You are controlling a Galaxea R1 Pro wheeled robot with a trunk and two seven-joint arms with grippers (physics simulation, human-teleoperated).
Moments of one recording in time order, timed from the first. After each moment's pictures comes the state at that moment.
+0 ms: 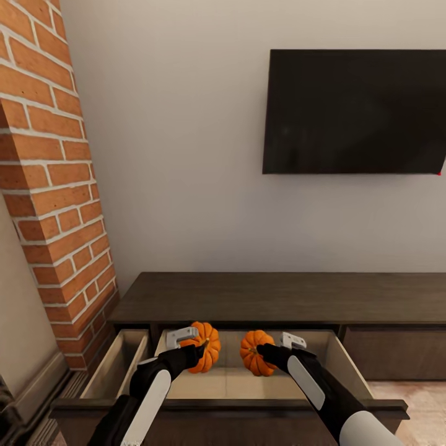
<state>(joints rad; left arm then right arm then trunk) -0.28 -0.07 -0.30 -1.36 0.59 0.65 0.47 -0.54 -0.05 0.40 -0.77 -0.79 0.40 -0.26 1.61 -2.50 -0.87</state>
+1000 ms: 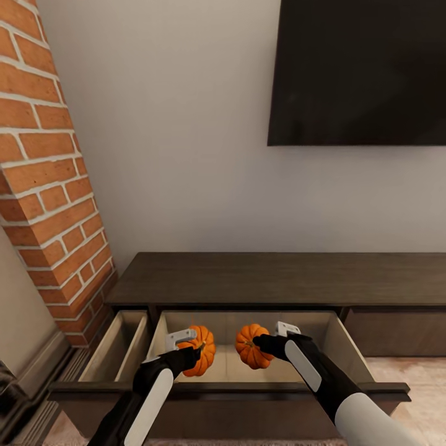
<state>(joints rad) -0.31 -0.07 -0.31 -1.29 0.59 0.63 0.52 -0.61 -0.05 0.41 -0.78 -0.78 0.53 -0.26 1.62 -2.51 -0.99</state>
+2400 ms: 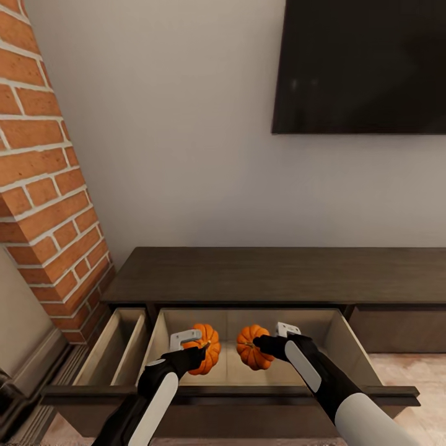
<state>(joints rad) -0.31 -0.07 -0.36 -1.29 0.59 0.59 0.51 -0.61 -0.05 0.41 -0.78 -0.78 0.54 -0.26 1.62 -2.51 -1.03</state>
